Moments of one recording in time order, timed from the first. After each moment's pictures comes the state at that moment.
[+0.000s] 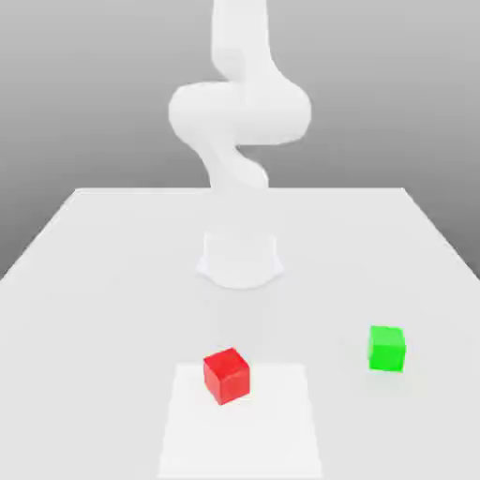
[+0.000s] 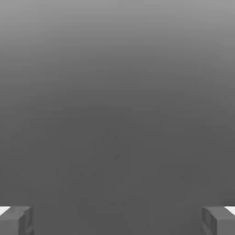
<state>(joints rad) 0.02 -0.73 -0.02 -2.36 -0.01 2.35 0.75</state>
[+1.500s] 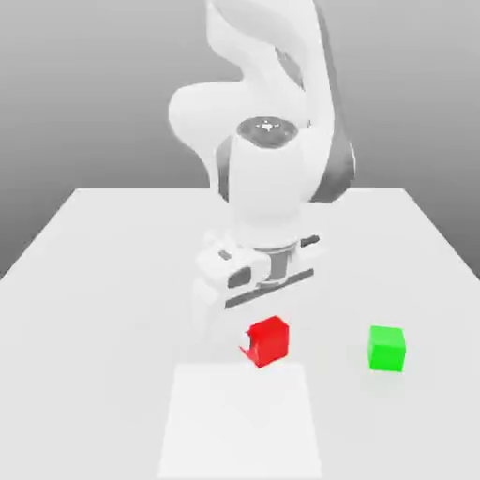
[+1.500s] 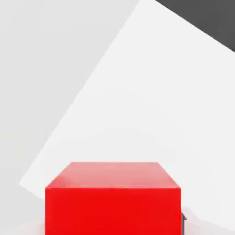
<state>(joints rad) 0.20 -0.11 0.05 -2.86 0.04 2.75 0.38</state>
